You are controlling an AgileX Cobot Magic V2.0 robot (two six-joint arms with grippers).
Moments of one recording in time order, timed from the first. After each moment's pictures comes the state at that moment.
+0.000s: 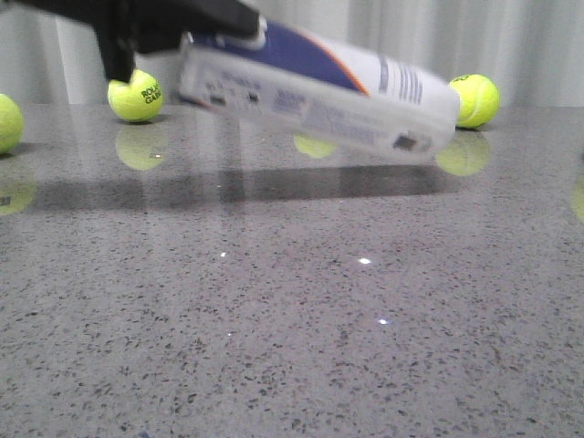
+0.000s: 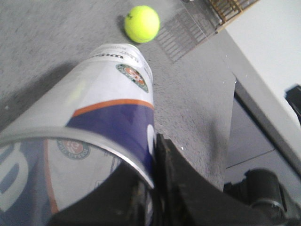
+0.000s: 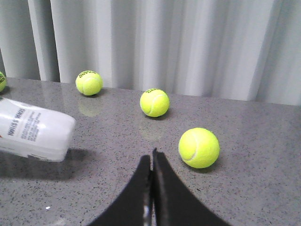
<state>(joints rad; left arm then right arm) -0.25 1.62 -1.16 -1.36 1.17 1.07 0.06 0.19 -0.39 0.09 0.31 -0.12</state>
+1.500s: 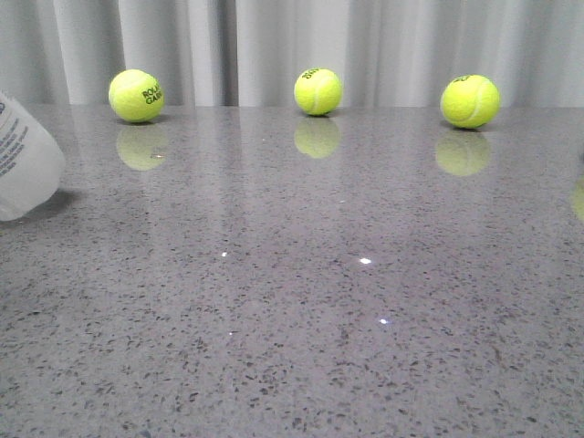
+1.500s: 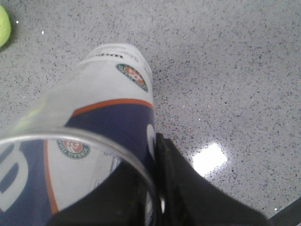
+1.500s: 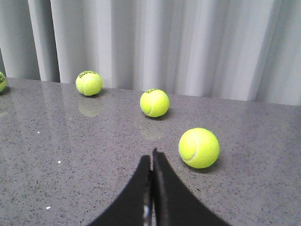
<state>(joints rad) -0.25 1.05 -1.20 -0.13 1.27 0.33 0.06 0.19 -0.39 0.09 0.31 -0.12</state>
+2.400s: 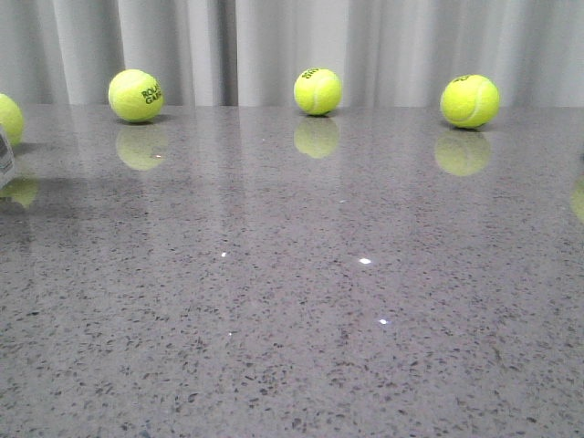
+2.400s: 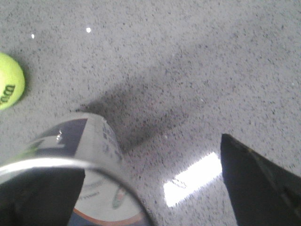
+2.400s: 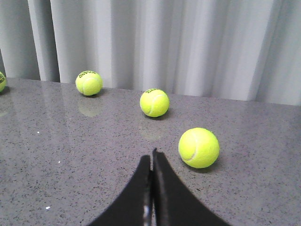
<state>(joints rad) -0.25 1.31 -1.43 -0.15 1.24 0.33 0.06 0.19 -0.39 0.09 0.31 -0.12</state>
